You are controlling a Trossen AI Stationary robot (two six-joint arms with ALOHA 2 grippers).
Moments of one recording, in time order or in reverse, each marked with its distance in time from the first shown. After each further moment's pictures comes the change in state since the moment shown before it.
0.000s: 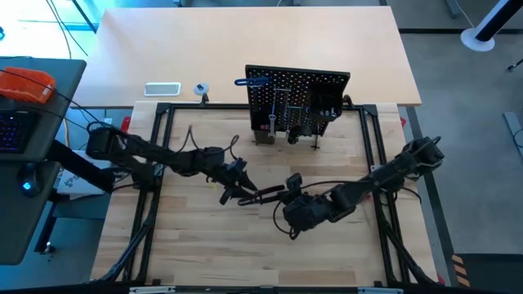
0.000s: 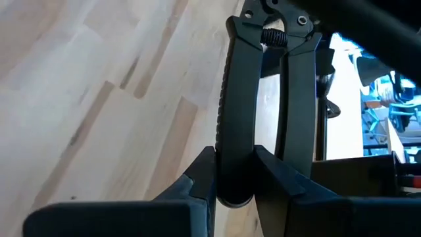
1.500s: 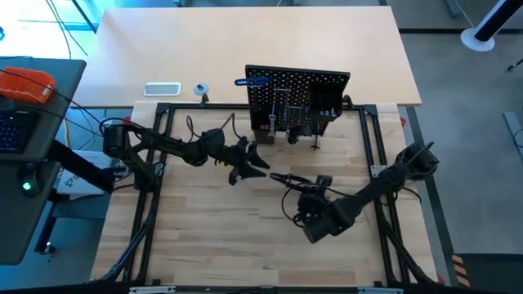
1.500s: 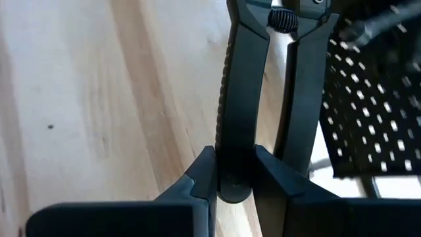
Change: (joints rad) left arm 0.169 0.149 0.098 0.383 0.134 -0.036; right arm 0.101 0.088 -0.033 -0.529 0.182 1.020
